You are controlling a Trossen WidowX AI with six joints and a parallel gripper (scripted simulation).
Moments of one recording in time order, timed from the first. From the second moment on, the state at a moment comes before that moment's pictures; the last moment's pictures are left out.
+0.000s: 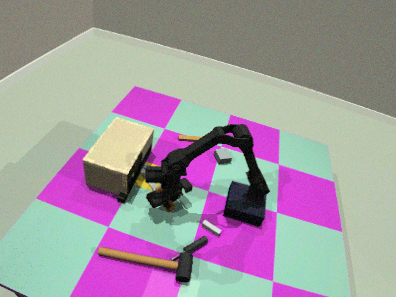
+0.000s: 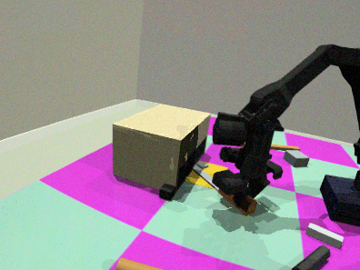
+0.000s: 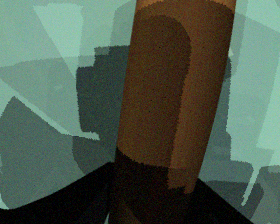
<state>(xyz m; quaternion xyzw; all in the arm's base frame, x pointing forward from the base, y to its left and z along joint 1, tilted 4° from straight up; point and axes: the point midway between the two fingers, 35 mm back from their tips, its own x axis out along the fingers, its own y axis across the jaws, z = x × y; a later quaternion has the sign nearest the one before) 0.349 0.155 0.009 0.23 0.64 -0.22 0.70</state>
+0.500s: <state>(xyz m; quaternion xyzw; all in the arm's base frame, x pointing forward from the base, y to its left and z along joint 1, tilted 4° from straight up) 0.330 0.170 0.006 0.23 0.64 -0.22 0.70</state>
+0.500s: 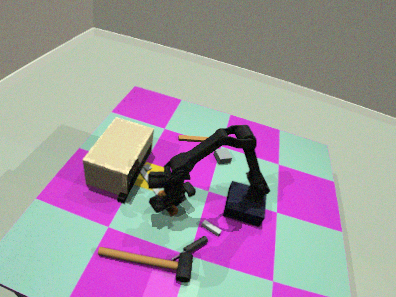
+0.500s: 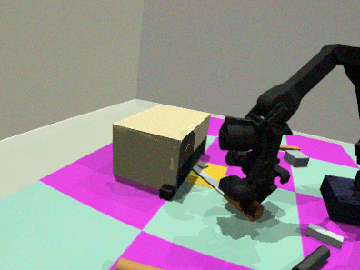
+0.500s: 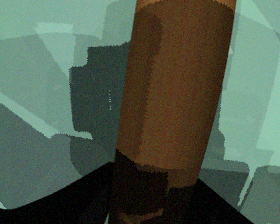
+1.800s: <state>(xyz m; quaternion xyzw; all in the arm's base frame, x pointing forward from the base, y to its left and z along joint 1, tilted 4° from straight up) 0.284 0.210 0.002 0.23 0.64 -0.21 0.70</state>
